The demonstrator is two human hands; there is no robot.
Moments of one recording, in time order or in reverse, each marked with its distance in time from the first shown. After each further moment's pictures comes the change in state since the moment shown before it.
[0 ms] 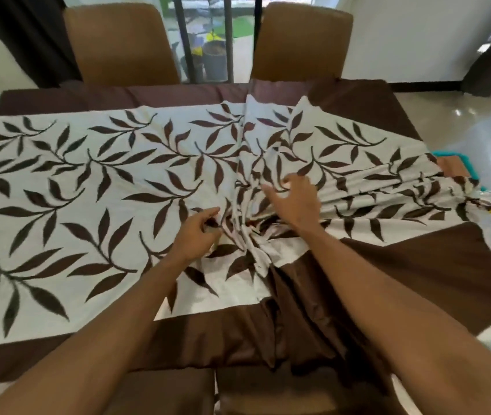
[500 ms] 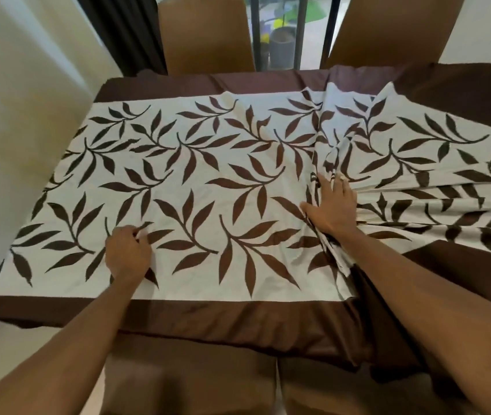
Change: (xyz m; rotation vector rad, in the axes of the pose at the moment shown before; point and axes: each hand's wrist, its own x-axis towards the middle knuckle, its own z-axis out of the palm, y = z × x) left_hand -0.100 -0.154 -0.195 0.599 0.724 -0.430; right_hand -0.020 -0.054 0.088 -0.194 -0.196 -0.115
